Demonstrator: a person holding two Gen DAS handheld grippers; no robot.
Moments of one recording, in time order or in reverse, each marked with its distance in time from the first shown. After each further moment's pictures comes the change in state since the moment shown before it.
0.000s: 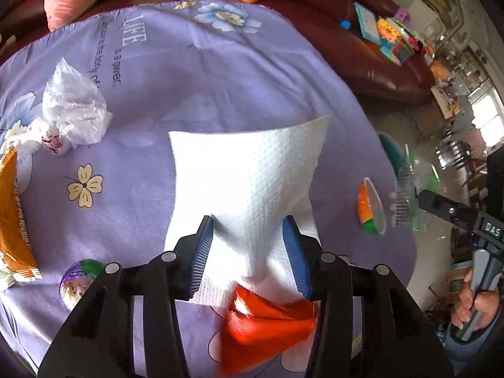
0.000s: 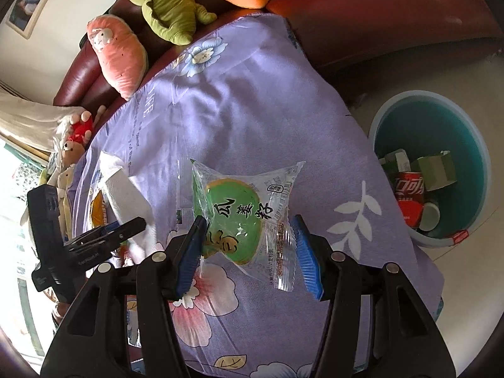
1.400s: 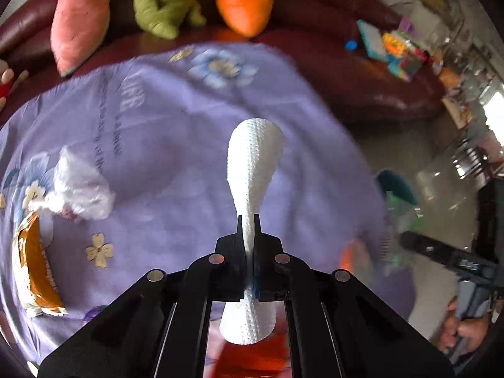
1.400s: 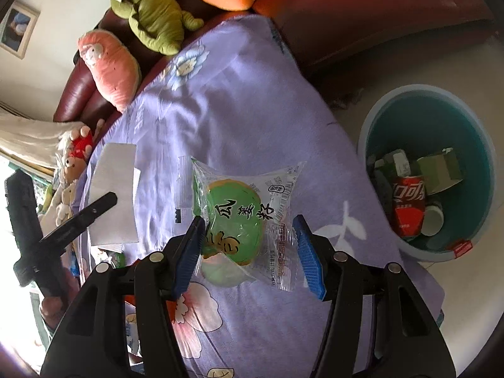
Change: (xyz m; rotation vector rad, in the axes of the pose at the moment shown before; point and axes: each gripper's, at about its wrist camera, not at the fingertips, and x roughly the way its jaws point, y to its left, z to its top) left arm -0.021 -0.057 0.061 0.043 -0.136 0.101; right arm 0.000 -0.041 0.020 0.078 -0.024 0.052
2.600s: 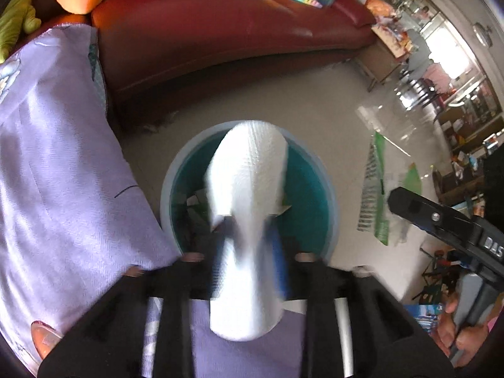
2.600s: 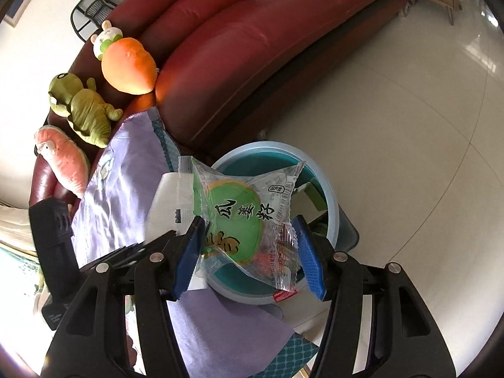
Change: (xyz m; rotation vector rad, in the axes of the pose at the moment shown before) left arm 0.156 -0.295 0.001 0.231 0.211 -0.239; right arm -0.111 -0.196 0.032 0.261 -0.190 -0.140
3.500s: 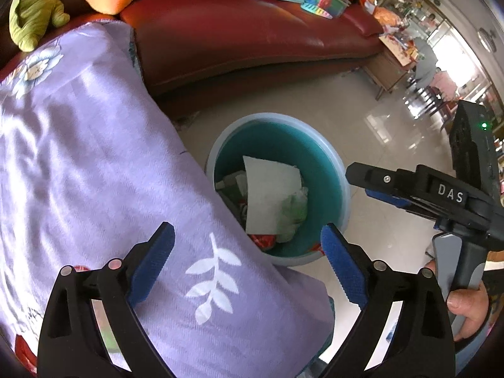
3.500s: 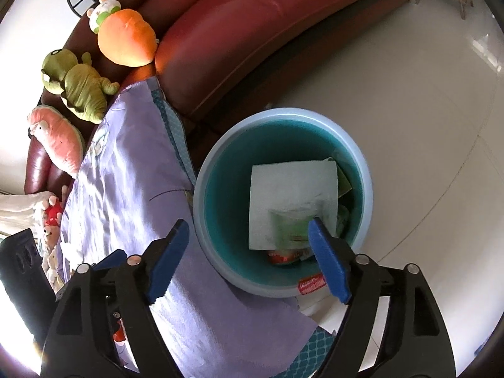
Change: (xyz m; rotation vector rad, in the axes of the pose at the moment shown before) left arm -0.057 0.038 -0.048 -0.027 -0.041 0.019; right arm 0.037 0.028 -0.012 -0.022 0.110 -0.022
